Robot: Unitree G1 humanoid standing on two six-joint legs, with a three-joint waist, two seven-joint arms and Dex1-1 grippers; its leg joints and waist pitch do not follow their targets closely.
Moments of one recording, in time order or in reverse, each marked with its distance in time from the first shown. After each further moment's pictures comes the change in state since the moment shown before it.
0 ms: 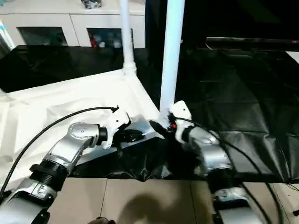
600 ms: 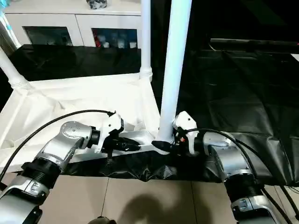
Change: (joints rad) left arm -0.023 0.058 -0.021 0.058 -0.036 -0.043 -0.206; right arm 0.056 -0.129 0.090 -0.113 0.046 0.045 0.302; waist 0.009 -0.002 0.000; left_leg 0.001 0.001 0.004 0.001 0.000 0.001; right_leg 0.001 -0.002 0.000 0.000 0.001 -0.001
